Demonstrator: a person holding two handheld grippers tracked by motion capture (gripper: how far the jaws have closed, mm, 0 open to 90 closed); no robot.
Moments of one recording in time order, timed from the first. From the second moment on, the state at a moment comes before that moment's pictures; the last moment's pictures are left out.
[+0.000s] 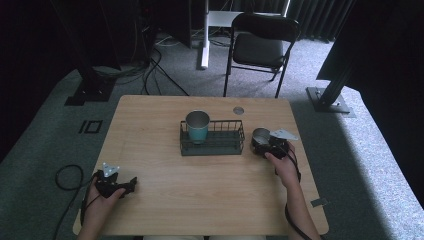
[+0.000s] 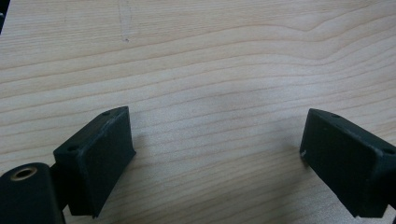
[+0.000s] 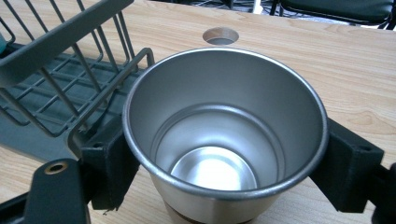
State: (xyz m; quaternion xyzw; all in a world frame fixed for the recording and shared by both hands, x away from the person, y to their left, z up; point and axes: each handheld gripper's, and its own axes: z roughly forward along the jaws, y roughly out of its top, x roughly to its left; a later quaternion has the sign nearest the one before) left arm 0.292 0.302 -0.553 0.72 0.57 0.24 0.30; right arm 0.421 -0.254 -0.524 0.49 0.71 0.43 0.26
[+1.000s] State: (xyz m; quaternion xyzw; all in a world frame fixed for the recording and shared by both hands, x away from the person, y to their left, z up) left arm 0.292 0.302 -0.553 0.73 0.57 0.24 0.30; right arm 0.415 -0.264 -0.483 0.48 0.71 0.44 0.27
